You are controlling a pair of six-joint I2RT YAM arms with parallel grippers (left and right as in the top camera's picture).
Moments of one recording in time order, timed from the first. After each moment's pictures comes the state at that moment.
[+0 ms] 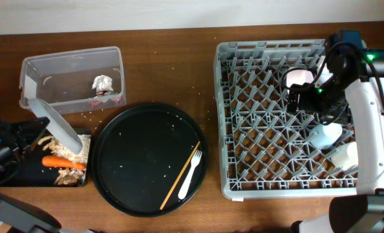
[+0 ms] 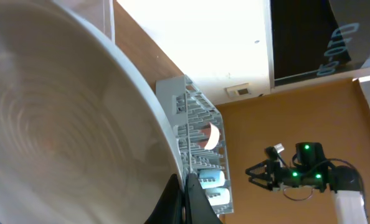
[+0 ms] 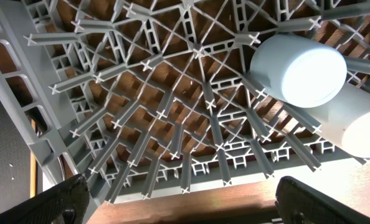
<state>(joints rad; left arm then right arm) 0.91 1.71 1.45 -1.66 1.29 0.71 -0.08 1.66 1.76 -1.58 -0.05 0.18</state>
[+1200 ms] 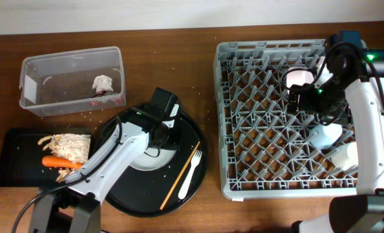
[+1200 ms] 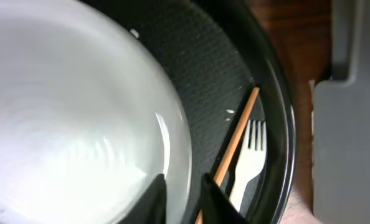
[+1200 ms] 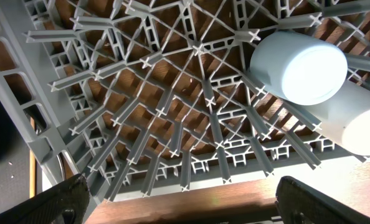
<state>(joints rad) -0.46 1.64 1.12 -0.79 0.13 -0.30 -0.08 1.66 1.76 -1.58 -0.05 0.18</state>
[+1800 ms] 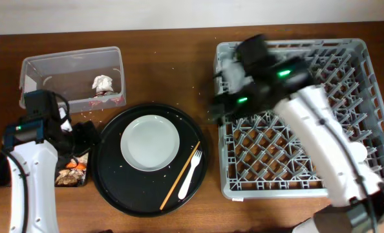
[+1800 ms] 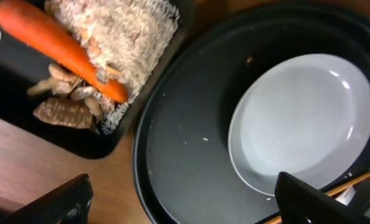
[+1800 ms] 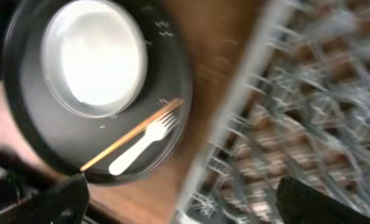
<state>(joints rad) 0.27 1.37 1.19 -1.20 0.06 -0.30 0.45 1.69 1.76 -1.32 -0.22 0.10</state>
